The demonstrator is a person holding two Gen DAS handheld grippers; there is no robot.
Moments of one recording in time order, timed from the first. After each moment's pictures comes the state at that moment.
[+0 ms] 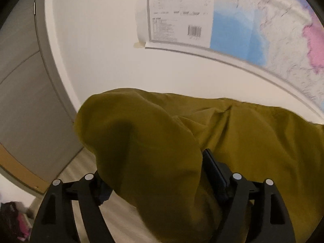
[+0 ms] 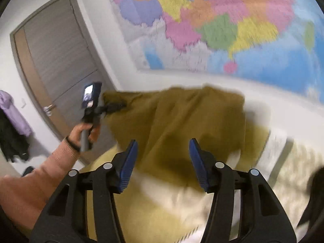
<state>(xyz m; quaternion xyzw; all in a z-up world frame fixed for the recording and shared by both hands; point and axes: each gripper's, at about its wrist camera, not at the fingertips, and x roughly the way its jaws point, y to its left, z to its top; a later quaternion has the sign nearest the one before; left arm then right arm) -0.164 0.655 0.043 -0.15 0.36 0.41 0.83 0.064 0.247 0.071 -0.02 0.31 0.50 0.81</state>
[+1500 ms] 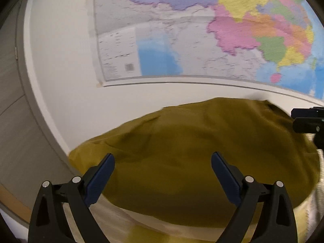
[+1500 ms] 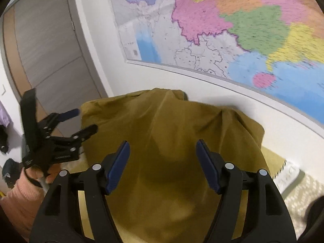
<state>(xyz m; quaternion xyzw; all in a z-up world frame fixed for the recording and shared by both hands) -0.173 0.538 0.055 -0.03 0.28 0.33 0.90 0.097 0.351 0.050 -0.09 0.32 0.46 0.82</state>
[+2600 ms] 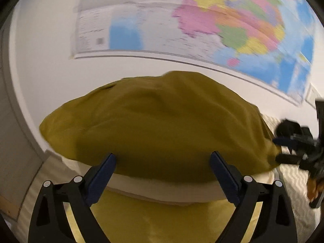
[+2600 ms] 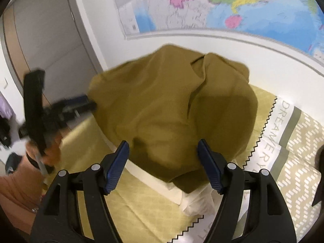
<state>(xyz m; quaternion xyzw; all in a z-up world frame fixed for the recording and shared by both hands) -0.191 0.474 0.001 -0.10 0.28 0.21 0.93 0.030 0.252 -0.002 -0.08 0.35 0.46 0.81</state>
